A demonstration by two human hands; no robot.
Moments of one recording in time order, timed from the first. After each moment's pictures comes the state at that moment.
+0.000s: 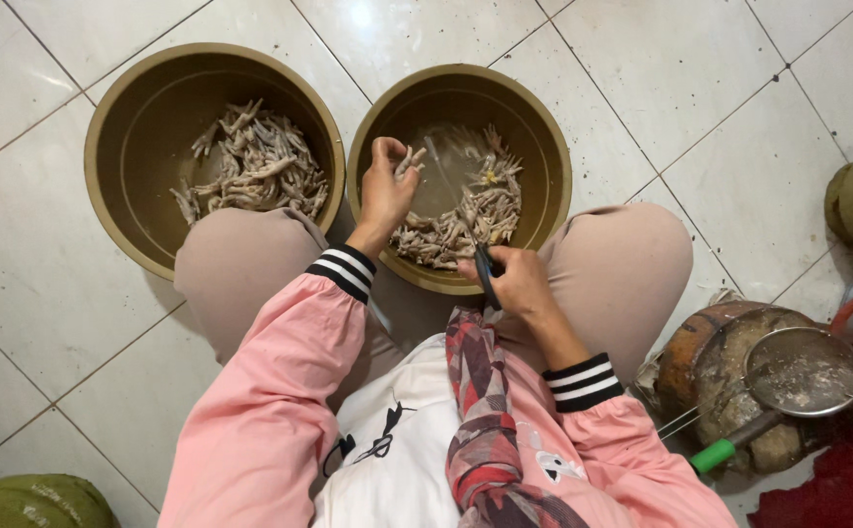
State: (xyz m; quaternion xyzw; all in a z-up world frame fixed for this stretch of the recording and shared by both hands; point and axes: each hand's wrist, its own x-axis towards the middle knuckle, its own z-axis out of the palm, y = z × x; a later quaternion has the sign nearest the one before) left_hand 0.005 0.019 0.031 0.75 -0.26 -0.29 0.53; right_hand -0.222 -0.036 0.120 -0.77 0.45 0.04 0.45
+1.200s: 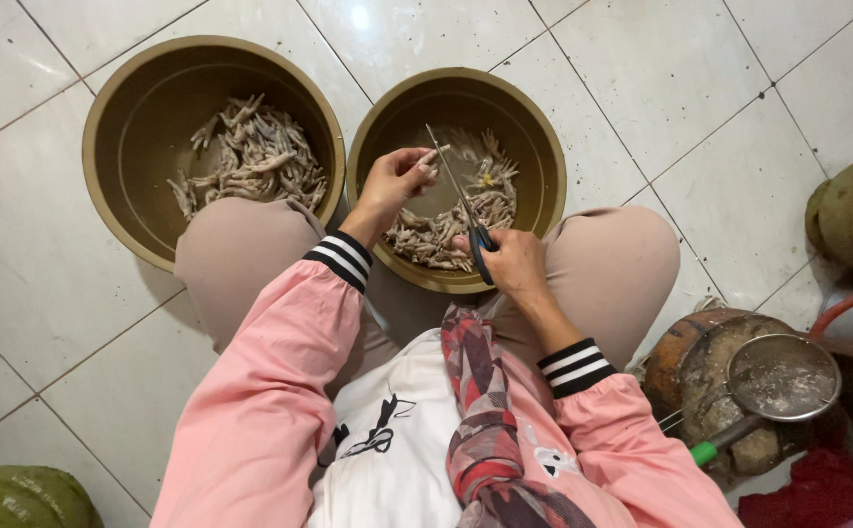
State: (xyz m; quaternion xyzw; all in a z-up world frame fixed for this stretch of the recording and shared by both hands) left_hand 0.007 0.003 -0.010 0.54 -0.16 -0.47 0.68; right_hand -0.203 -0.053 0.123 -0.80 0.47 0.07 0.37
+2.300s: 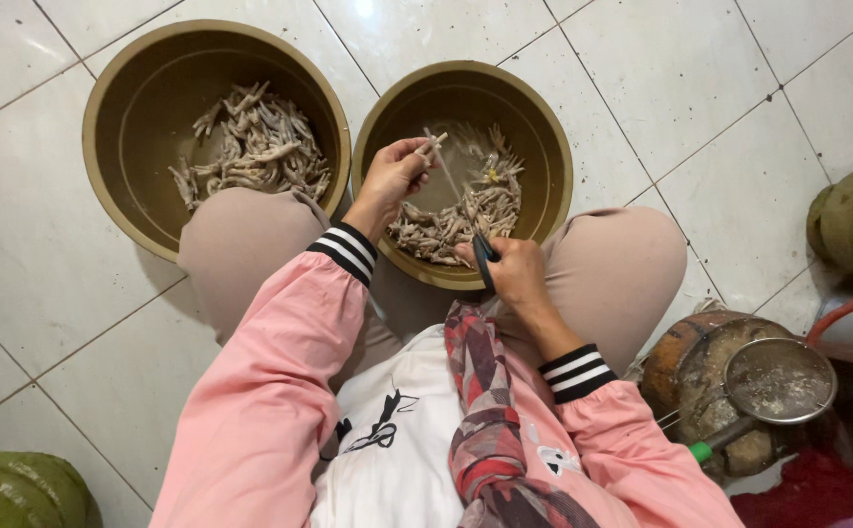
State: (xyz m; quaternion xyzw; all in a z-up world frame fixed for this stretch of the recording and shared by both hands) left_hand 0.014 0.003 -0.005 0.52 -0.06 -0.50 0.69; right_hand -0.203 -0.031 0.129 -0.81 0.46 0.04 0.36
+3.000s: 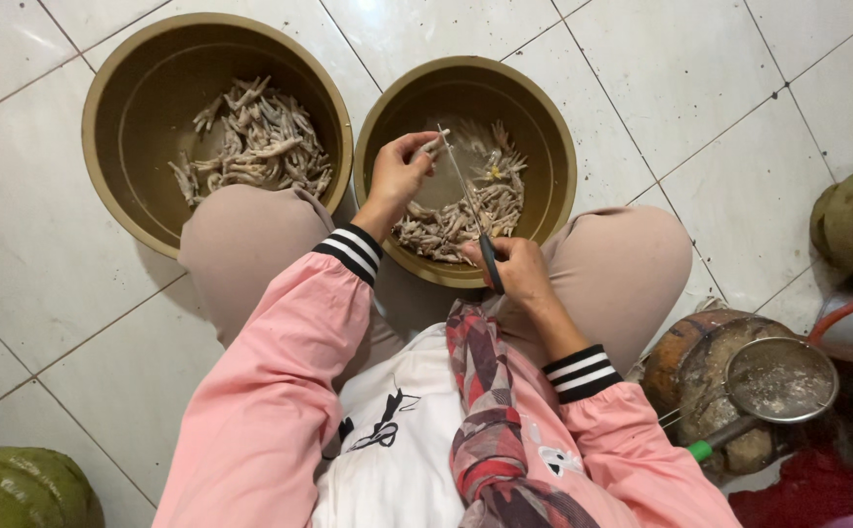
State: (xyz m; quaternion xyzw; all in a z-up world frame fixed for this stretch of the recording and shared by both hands) left_hand 0.009 -0.002 -0.016 0.63 -0.20 -0.36 0.66; right_hand -0.205 -0.030 0.140 -0.75 0.46 0.04 0.48
